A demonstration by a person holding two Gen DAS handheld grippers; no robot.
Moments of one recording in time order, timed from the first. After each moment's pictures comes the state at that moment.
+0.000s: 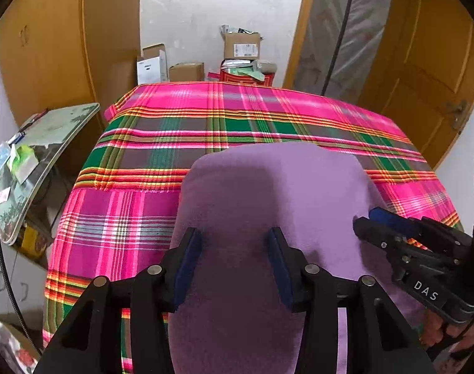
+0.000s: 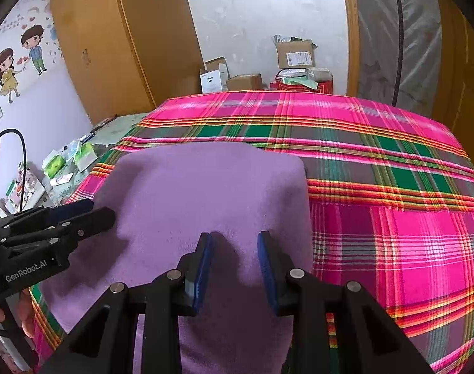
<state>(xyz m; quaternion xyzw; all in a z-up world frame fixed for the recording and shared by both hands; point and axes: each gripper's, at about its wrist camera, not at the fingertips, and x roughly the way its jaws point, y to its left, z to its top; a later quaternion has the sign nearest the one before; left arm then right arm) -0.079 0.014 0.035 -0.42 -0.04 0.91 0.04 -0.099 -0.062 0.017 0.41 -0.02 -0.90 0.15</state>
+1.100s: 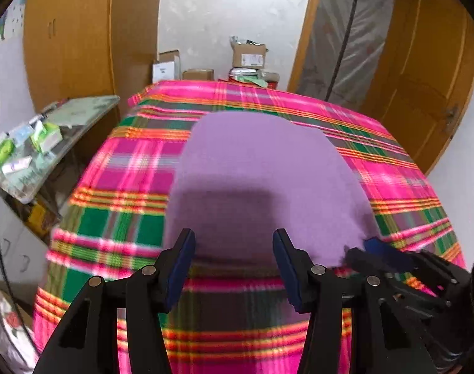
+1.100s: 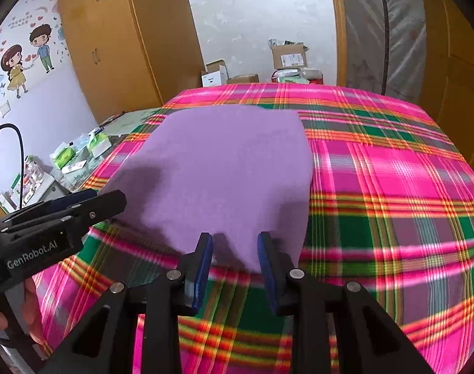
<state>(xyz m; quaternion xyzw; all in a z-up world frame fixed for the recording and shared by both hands) 0.035 0.013 0.041 -0.40 -0.08 0.91 0.03 0.026 -0.069 0.023 0.40 -0.02 -0.91 0.14</state>
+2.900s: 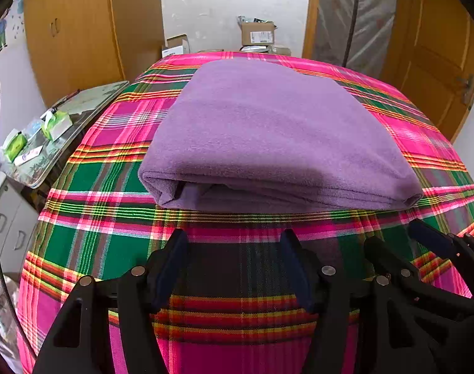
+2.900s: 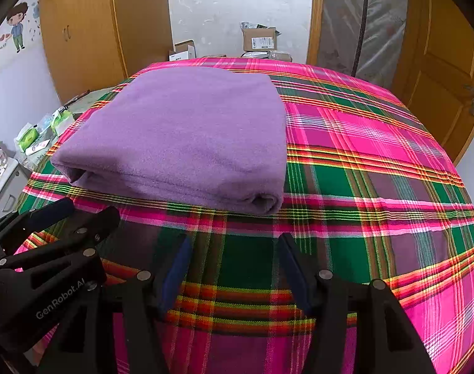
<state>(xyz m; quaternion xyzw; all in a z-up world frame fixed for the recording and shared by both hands) 0.039 0.031 -0.006 -0.43 -0.02 0.90 -0.01 0.040 -0.076 -0.008 0.43 0.02 -0.90 0.05</state>
